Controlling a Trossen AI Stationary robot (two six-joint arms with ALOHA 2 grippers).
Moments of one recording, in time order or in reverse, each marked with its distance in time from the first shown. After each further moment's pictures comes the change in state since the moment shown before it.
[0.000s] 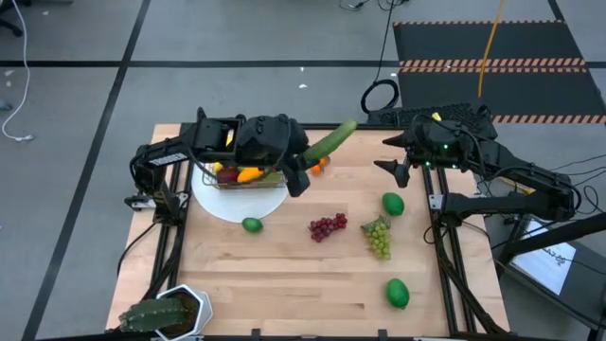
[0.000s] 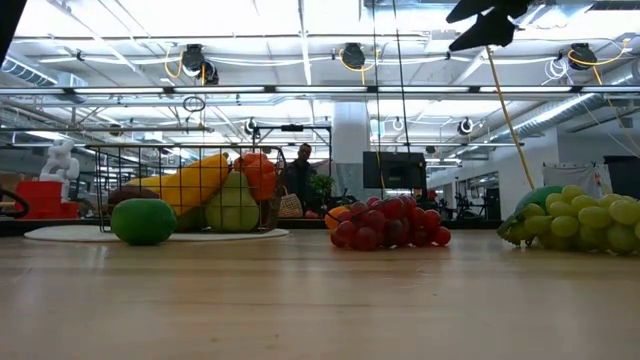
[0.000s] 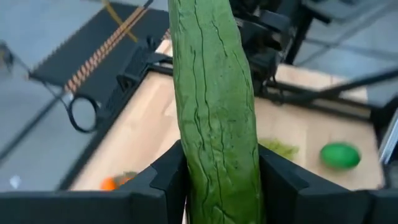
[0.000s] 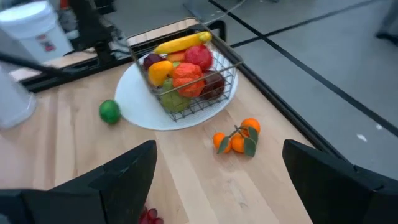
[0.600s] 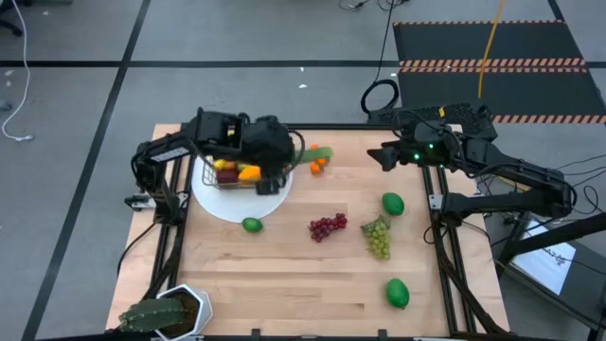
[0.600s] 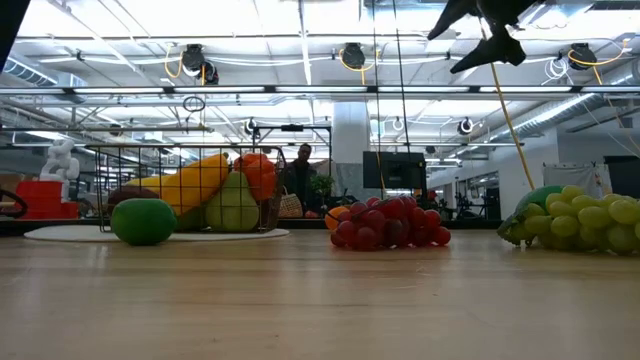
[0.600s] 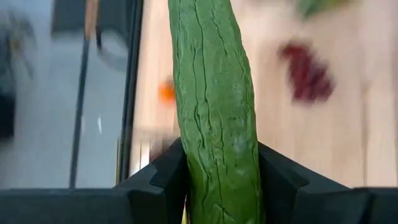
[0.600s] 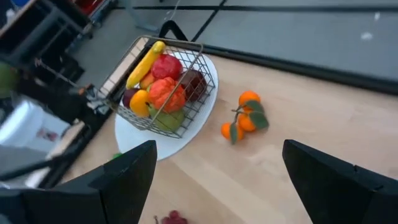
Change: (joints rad) left arm 0.073 0.000 -0.001 -0.441 0.003 0.348; right arm 0.000 0.081 0.000 0.005 0.106 0.589
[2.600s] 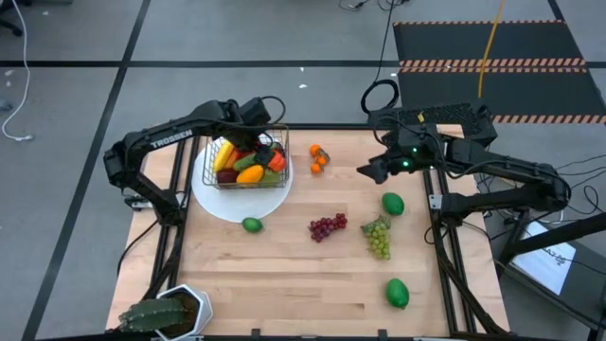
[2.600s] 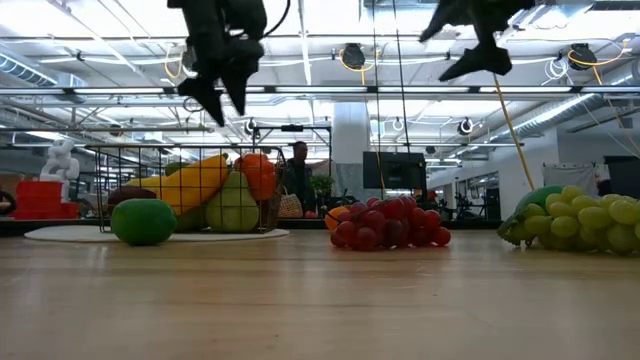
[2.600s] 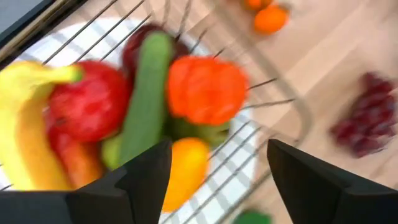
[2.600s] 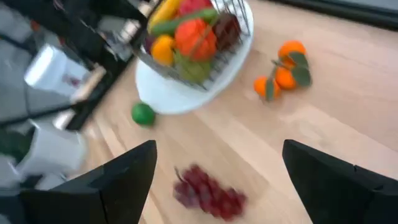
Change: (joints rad) left arm 0.441 -0.270 -0.853 0.408 0.313 -0.535; right arm 0.039 0.082 0.000 -0.021 -0.202 -0.044
